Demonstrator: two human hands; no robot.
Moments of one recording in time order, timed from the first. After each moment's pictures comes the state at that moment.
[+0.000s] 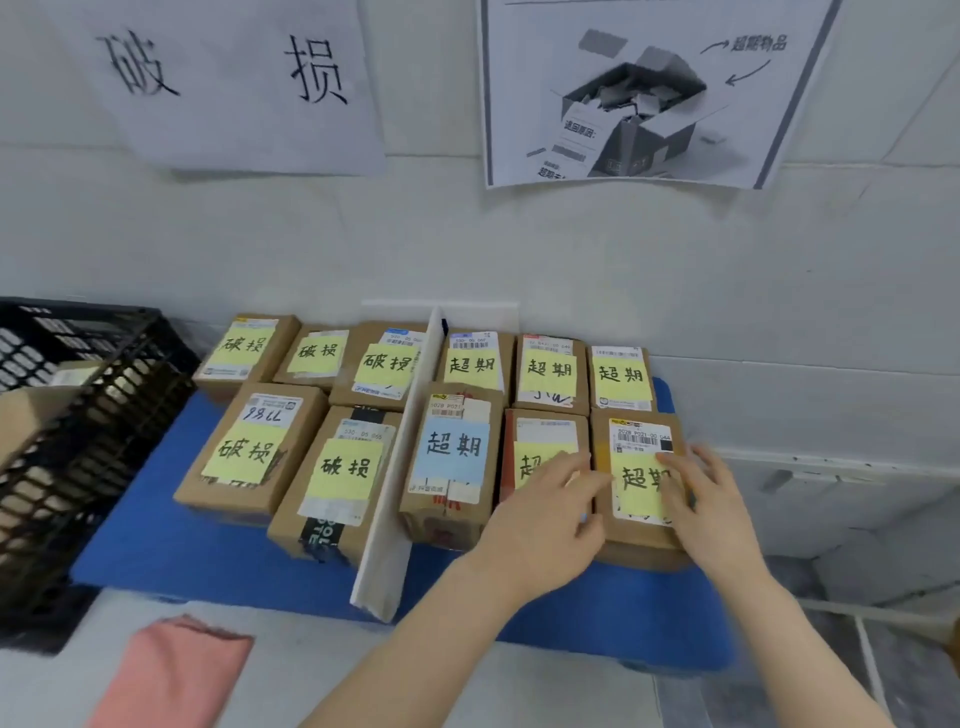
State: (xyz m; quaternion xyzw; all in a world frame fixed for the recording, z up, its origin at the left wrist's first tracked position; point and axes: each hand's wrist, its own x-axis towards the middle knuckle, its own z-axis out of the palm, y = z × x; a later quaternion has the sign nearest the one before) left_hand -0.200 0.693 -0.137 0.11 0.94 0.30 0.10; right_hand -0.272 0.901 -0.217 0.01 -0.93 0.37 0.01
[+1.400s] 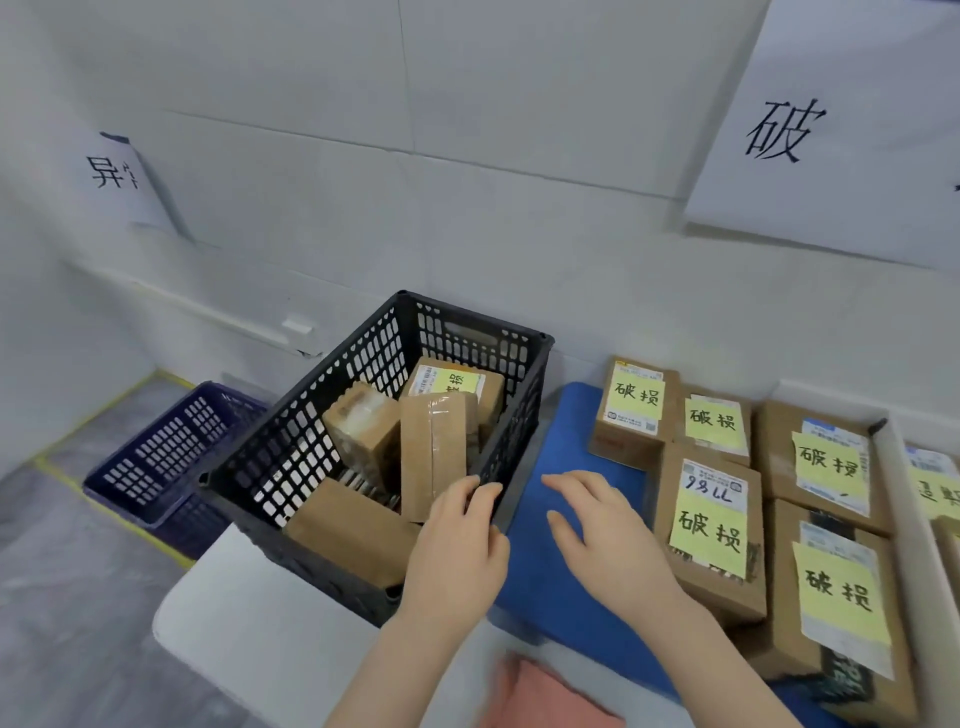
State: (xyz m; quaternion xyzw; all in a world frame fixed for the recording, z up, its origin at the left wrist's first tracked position) left_hand -0.014 0.156 -0.160 -0.21 0.93 0.27 -0.09; right_hand -0.123 0.301 -0.155 0.37 -0.89 0.24 -0.09
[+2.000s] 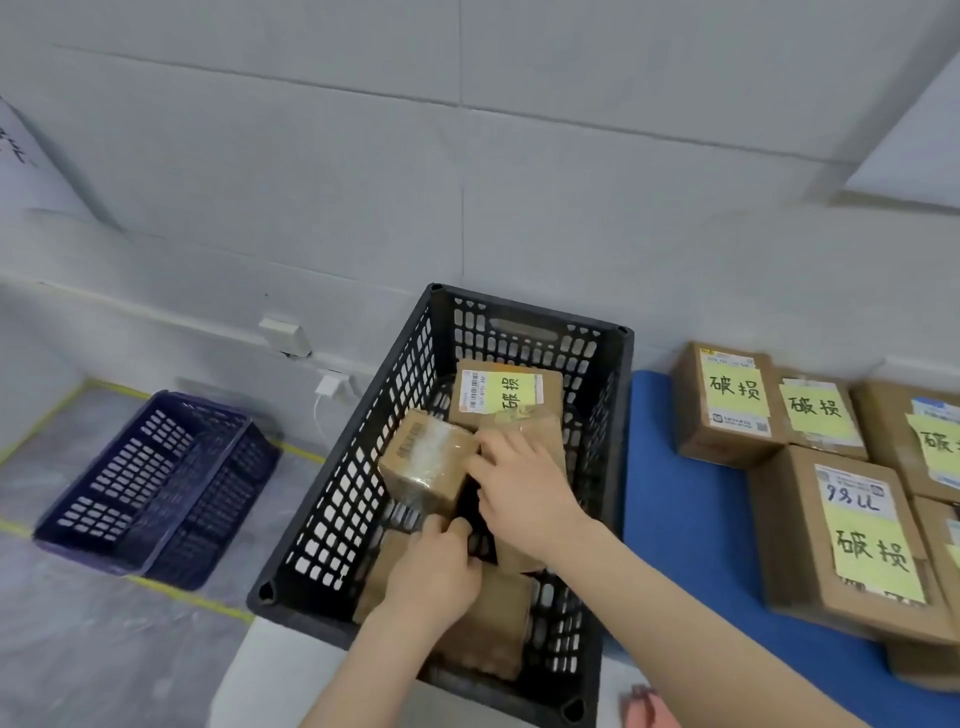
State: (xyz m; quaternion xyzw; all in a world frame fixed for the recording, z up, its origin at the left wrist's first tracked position) left_hand -0.018 -0.043 -0.208 -0.20 0.92 0.25 0.21; right_hand -0.126 0.054 -0.183 0.47 -0.88 0.08 -0.04
